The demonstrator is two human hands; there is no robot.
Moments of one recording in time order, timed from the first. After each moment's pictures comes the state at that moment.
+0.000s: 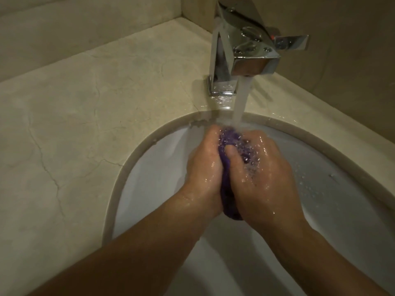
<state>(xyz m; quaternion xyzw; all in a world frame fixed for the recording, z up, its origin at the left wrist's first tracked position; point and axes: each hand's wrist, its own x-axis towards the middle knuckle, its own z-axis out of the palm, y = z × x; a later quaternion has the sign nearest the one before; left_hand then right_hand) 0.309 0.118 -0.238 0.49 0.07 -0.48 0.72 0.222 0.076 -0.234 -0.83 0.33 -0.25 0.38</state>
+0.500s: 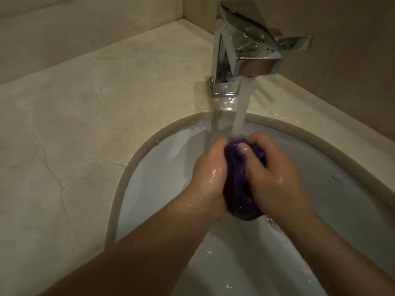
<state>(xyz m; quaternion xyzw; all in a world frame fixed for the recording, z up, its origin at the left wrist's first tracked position) 0.304 0.118 -0.238 0.54 0.06 -0.50 0.67 0.222 0.059 -0.240 -0.81 0.32 -0.23 0.42</state>
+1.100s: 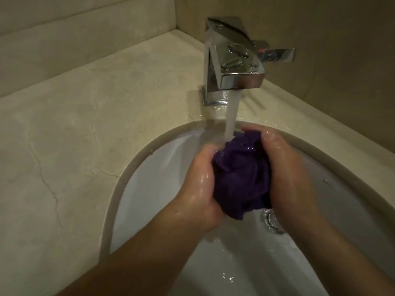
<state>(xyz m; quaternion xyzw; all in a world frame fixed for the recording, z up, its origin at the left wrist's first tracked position) 0.304 0.121 -0.227 0.42 0.06 -0.60 0.68 0.220 0.046 -0.222 -0.67 0.30 -0.30 0.61</state>
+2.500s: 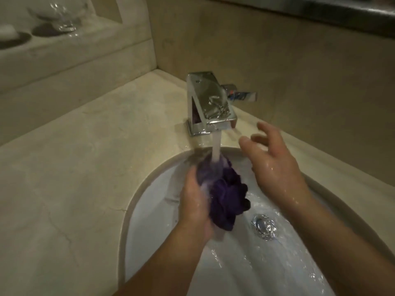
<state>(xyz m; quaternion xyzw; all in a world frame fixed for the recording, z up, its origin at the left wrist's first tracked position) 0.309 0.118 -0.230 0.42 0.05 -0.54 0.73 0.224 0.041 -0.165 -0.70 0.44 -0.26 0.50</state>
